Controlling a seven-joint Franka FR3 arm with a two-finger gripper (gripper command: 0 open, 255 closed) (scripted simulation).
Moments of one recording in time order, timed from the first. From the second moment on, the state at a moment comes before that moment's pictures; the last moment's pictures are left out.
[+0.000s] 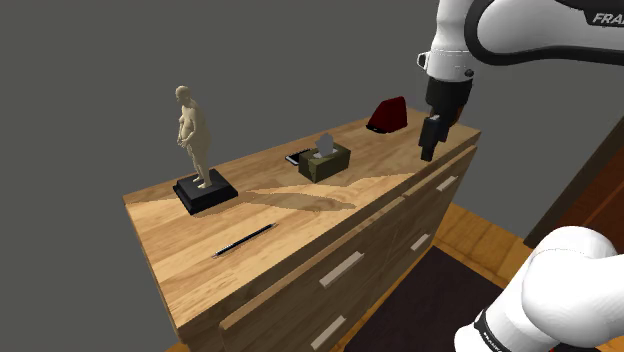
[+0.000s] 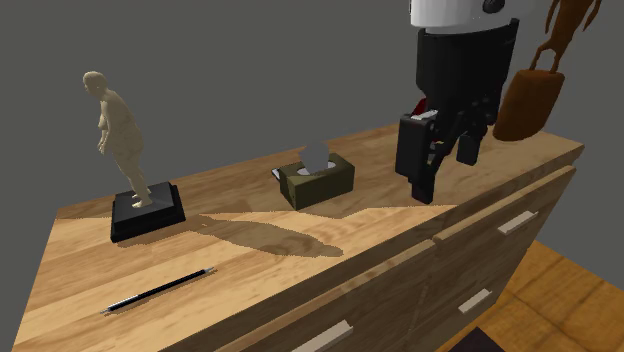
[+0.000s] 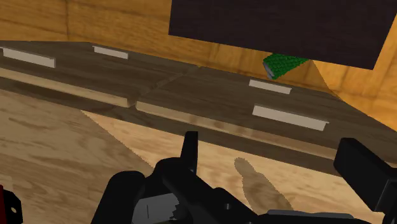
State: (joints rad) arm -0.02 -0.74 0.06 -2.28 -0.12 1.48 -0.12
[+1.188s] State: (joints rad) arm -0.27 -0.27 0.55 -2.19 -0.42 1.87 0.86
